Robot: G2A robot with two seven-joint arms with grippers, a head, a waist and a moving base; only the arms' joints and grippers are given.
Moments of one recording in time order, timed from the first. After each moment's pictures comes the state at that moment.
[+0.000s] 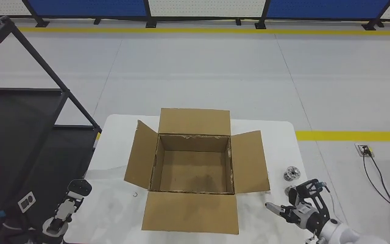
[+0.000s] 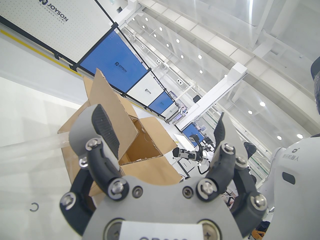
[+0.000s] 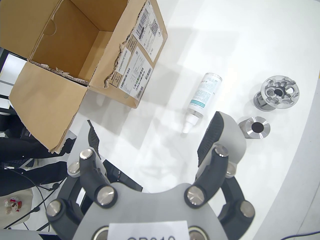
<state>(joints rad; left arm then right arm) 1.63 -1.17 -1.95 -1.68 -0.31 -0.96 -0.62 -1.62 -1.14 1.77 -2.02 -0.71 -0.36 0.76</state>
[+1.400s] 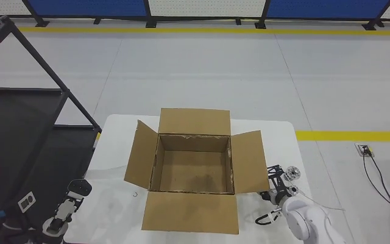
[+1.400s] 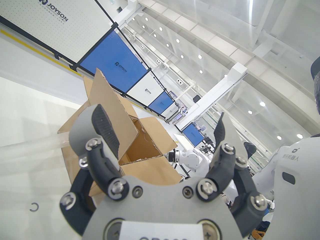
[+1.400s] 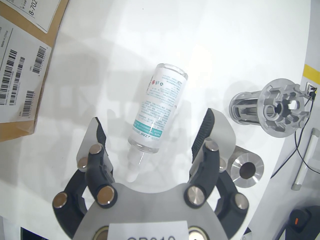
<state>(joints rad) 1.63 -1.17 -1.95 -1.68 -0.31 -0.96 -0.62 -1.21 -1.17 1.36 -1.54 -1.23 -0.05 0.68</state>
